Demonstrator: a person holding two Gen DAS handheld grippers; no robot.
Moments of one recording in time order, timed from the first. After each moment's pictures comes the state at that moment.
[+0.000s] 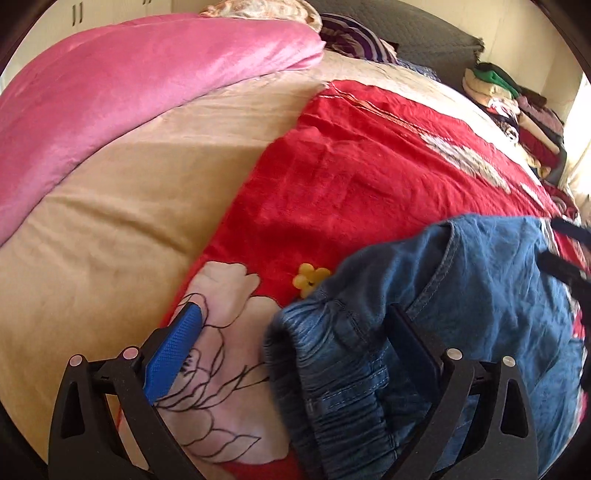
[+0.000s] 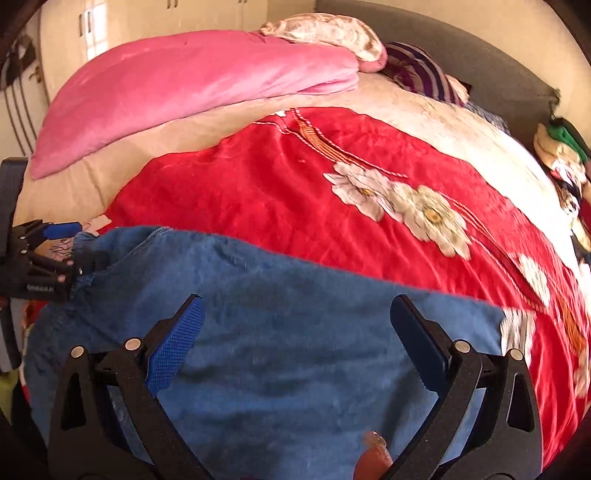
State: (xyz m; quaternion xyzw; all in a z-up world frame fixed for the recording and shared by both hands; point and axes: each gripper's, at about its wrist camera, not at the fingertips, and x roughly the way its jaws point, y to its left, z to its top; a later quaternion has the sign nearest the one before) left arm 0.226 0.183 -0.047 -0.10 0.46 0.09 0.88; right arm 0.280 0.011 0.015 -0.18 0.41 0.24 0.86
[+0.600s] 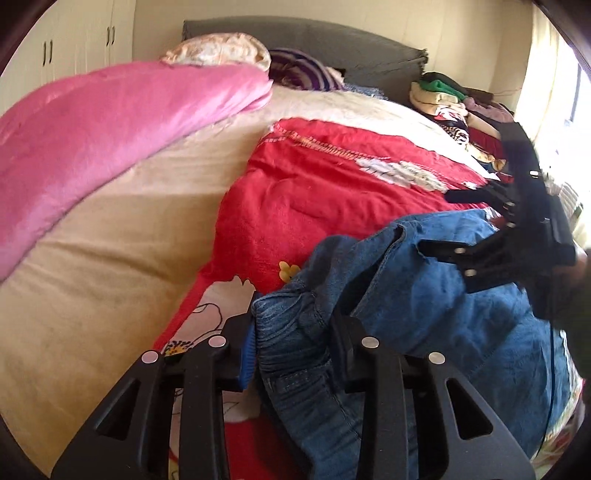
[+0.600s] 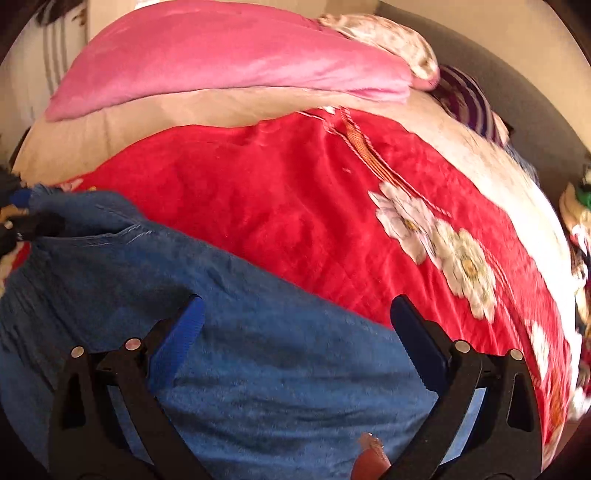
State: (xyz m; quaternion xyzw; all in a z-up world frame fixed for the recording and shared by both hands) left arm 0.177 0.157 -0.005 -0.07 0.39 0.01 0.92; right arm 0.290 0.054 -0.001 -0.28 0.39 0.30 0.83
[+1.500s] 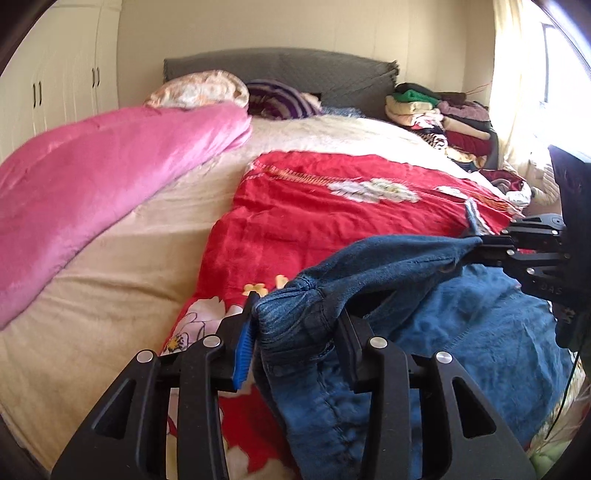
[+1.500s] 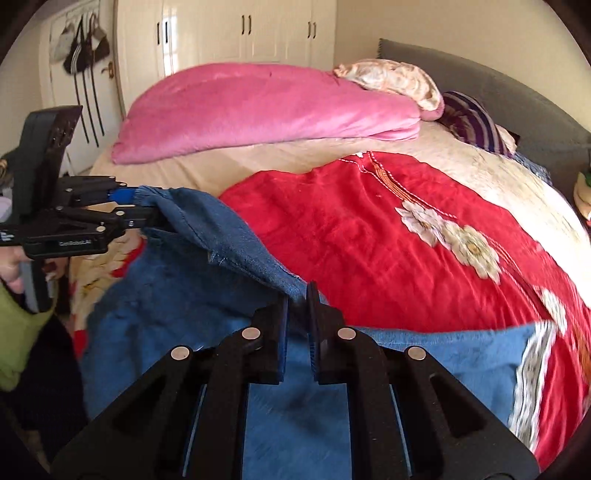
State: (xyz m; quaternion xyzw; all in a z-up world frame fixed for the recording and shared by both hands) left arm 0.133 0.134 0.027 -0.02 0.33 -0.01 0.94; right arm 0.177 -0.002 0.053 -0.17 0.34 0.36 0.85
